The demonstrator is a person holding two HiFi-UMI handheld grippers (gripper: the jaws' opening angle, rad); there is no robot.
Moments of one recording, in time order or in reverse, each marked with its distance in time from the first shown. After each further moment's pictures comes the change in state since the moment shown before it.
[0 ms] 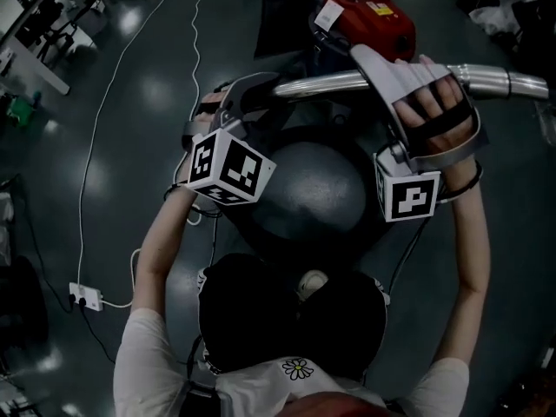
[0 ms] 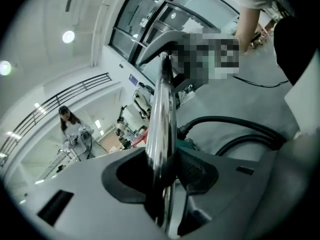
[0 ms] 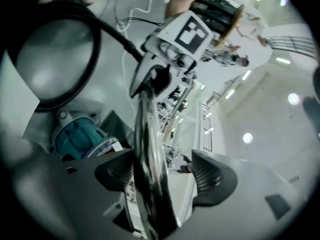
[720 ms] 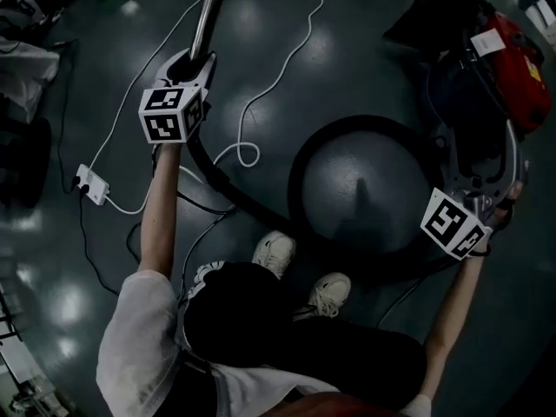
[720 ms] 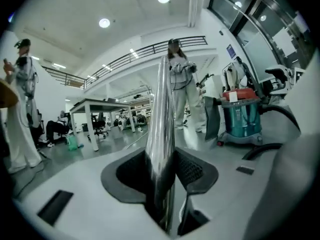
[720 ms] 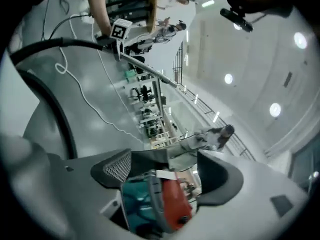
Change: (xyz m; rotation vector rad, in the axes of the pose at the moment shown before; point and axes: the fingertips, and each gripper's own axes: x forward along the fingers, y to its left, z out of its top) left arm -0.259 0.072 -0.332 -0.770 0.431 0.738; right arm 0.036 0.105 0.044 0.780 0.017 0.041
